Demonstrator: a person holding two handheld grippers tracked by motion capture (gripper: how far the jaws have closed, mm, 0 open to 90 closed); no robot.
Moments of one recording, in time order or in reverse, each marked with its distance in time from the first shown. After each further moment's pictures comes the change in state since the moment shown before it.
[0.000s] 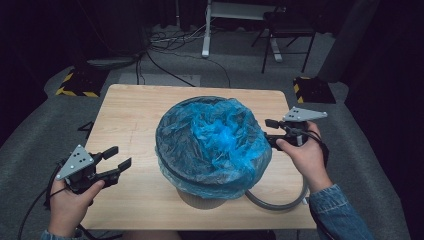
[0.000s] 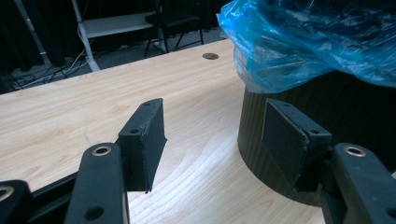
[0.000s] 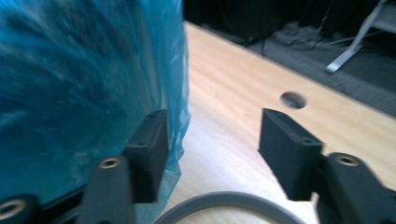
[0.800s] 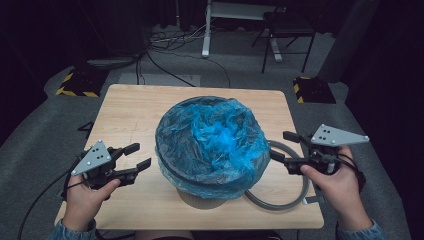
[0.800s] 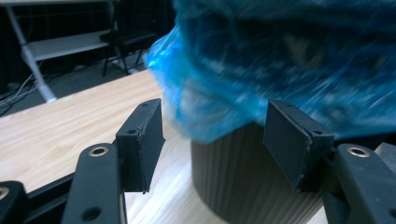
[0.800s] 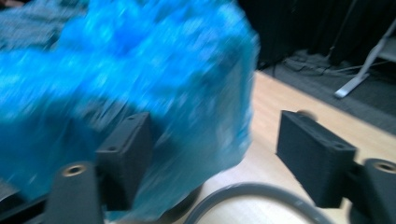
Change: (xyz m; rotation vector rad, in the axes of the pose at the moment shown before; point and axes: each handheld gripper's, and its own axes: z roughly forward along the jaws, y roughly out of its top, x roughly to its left) left arm -0.029 0.028 0.024 -0.060 -0.188 0.055; right arm 0.048 -0.001 -0.085 -0.100 0.048 -0.035
